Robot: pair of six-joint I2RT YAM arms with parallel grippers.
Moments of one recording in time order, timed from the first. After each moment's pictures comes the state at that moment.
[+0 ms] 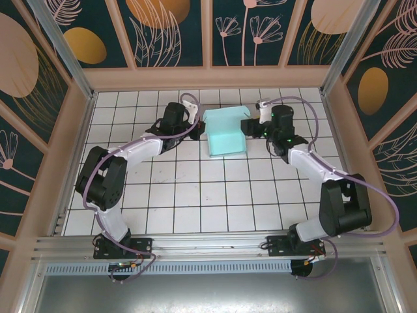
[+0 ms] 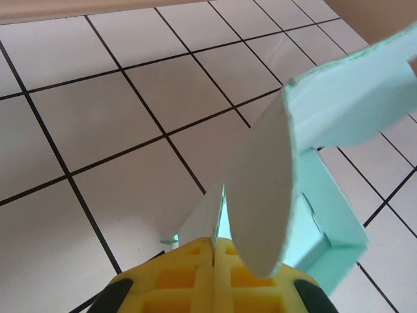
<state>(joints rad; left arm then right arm) -0.49 1.81 1.19 0.06 0.28 -0.20 0.27 1.44 0.93 0.04 -0.25 0.07</state>
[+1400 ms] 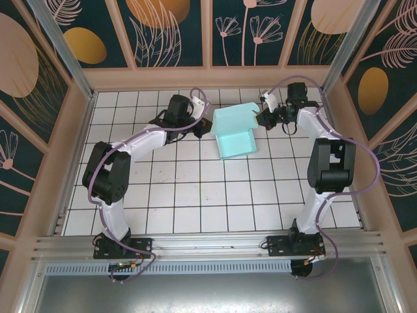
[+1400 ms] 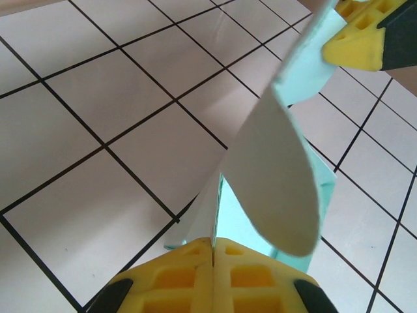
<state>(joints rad) -0.49 1.89 1.36 -0.10 0.47 -0.07 0.04 1.88 1.48 -0.60 -0.74 -0.55</state>
